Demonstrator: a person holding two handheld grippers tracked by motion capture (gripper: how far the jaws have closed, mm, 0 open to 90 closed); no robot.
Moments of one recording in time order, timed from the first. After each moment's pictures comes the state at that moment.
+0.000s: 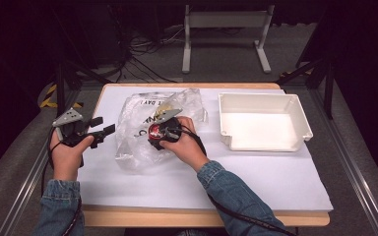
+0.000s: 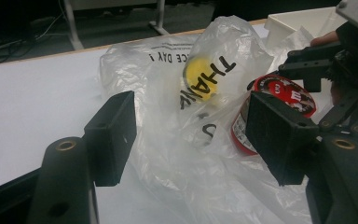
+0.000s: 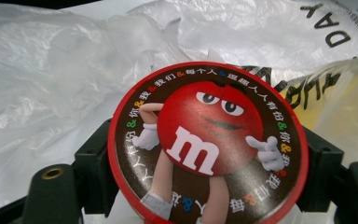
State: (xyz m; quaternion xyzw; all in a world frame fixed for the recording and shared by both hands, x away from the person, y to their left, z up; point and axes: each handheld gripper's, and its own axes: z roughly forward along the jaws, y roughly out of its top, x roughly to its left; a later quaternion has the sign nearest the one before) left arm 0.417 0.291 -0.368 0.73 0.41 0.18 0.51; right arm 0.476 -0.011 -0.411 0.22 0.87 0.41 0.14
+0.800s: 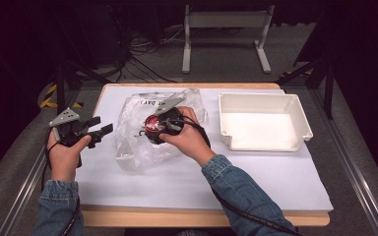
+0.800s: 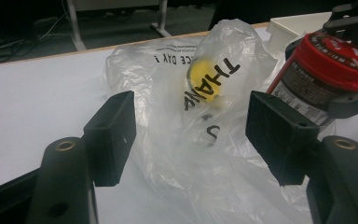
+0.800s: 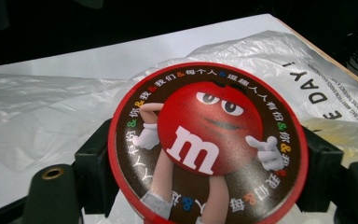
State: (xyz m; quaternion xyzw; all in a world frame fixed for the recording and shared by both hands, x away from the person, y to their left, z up) left arm 0.416 0.298 -0.366 0.73 0.42 0.18 0.51; right arm 0.463 -0.016 -0.353 0.18 0.87 0.43 0.13
